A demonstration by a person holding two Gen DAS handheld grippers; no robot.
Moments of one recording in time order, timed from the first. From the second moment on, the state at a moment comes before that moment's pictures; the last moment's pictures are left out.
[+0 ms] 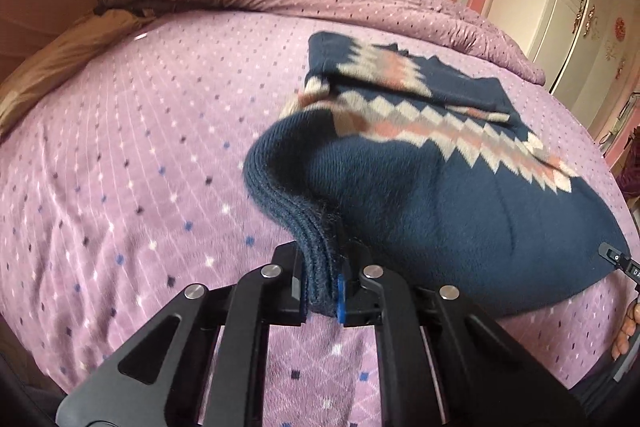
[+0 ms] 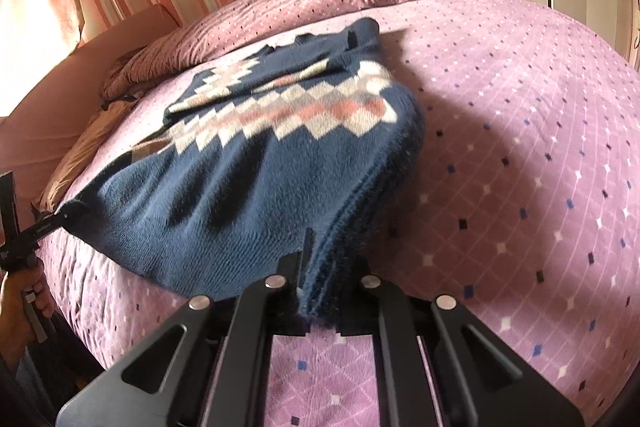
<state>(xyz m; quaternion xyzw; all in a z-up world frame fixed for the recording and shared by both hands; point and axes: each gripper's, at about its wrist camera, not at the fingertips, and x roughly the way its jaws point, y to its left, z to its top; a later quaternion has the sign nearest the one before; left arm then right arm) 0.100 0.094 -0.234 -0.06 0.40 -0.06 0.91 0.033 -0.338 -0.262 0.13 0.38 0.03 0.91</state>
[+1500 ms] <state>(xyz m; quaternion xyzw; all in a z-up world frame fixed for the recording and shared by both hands) 0.421 0.032 -0.166 0.01 0.35 0.04 0.94 0.366 -0.375 -0.151 0.11 0.32 -0.01 0.94</state>
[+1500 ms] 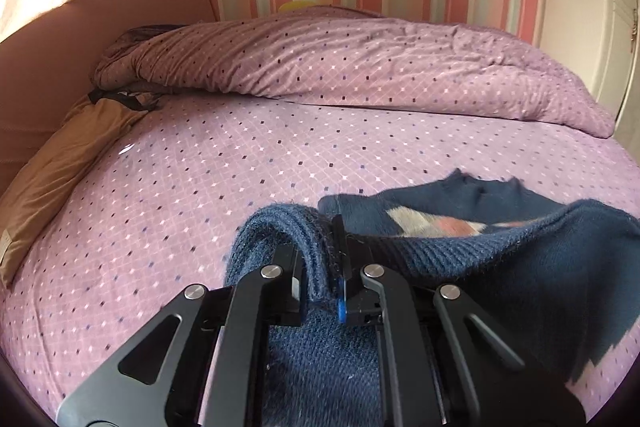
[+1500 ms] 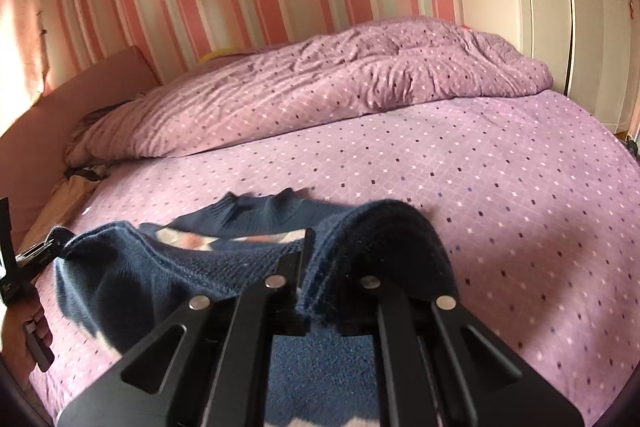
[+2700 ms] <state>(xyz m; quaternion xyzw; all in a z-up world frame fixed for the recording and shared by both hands) 0.559 -0.002 -0.225 0.02 0.40 0.06 0.92 0.522 -0.407 -0.215 0.19 0.41 -0.01 0.89</state>
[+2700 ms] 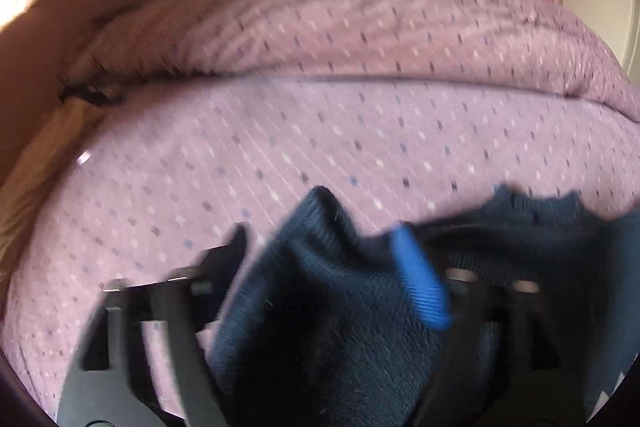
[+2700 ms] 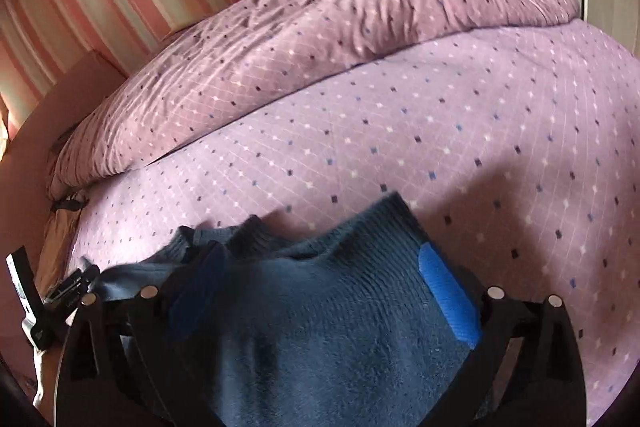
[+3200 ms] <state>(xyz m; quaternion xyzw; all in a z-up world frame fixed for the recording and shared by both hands) 0.567 -0.007 -0.261 0.04 0.45 0.03 0.89 0.537 -0.349 -0.260 0.12 0.48 0.00 0.87</state>
